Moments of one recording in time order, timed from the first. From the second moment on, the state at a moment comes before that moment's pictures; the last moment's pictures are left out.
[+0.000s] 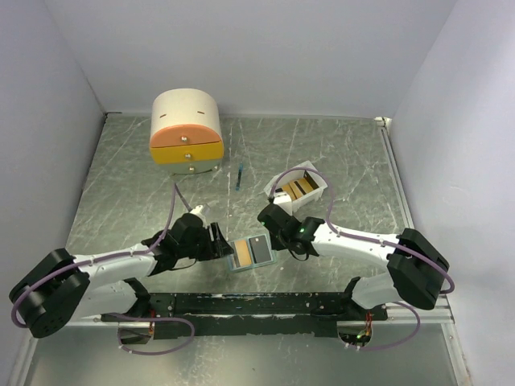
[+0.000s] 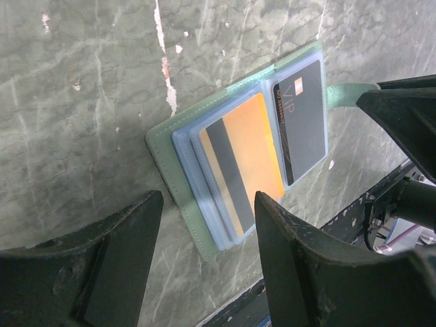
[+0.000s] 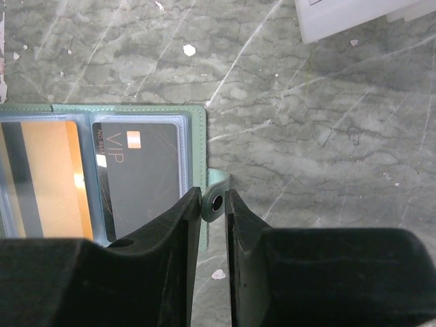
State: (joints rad) left arm -0.79 1.15 0.31 0.12 0.09 -0.89; right arm 0.96 1.36 0.73 -0.40 0.35 0.63
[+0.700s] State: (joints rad) left arm -0.79 1.20 0.28 0.29 0.20 -0.95; right arm 0.96 1.35 0.66 -0.30 0.31 0.64
